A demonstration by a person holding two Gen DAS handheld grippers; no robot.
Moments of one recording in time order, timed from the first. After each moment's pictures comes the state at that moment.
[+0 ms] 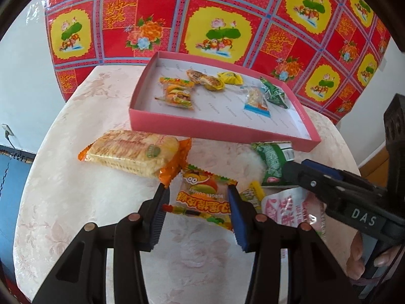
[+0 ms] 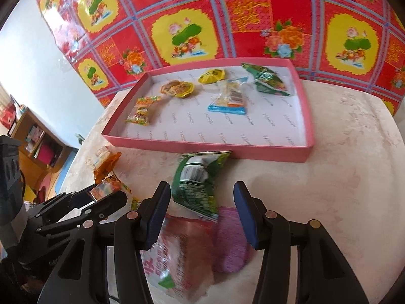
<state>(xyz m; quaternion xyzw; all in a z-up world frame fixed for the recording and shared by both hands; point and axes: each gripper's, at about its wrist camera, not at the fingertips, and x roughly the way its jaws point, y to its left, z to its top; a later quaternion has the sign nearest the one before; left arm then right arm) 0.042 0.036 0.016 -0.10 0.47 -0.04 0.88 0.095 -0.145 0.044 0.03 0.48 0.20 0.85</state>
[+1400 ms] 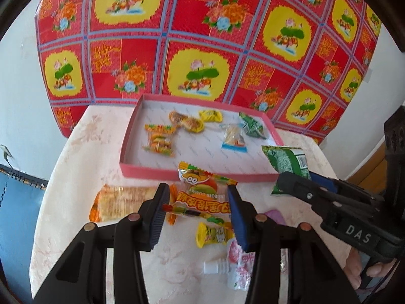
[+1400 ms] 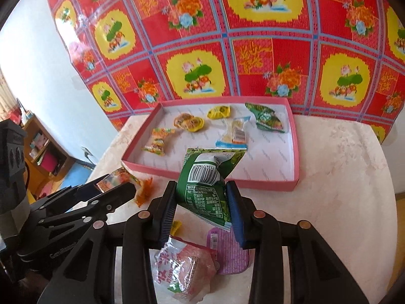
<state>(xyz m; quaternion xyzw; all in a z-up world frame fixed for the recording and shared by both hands) 0.054 0.021 0.084 -0.09 0.41 -0.06 0.90 0.084 -0.157 0.100 0.04 0.42 0.21 0.88</state>
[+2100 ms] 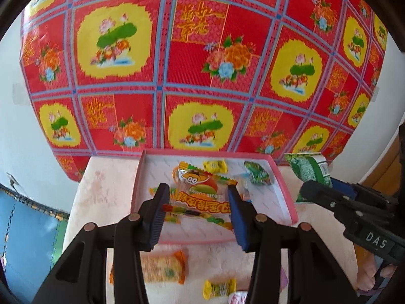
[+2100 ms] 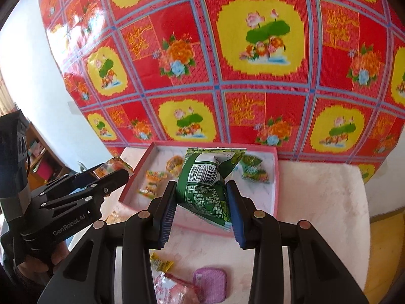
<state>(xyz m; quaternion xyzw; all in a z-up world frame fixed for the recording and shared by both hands) 0.120 0.022 0.134 -0.06 0.38 -0.04 0.92 0.133 -0.164 0.156 0.02 0.39 0.20 0.90</state>
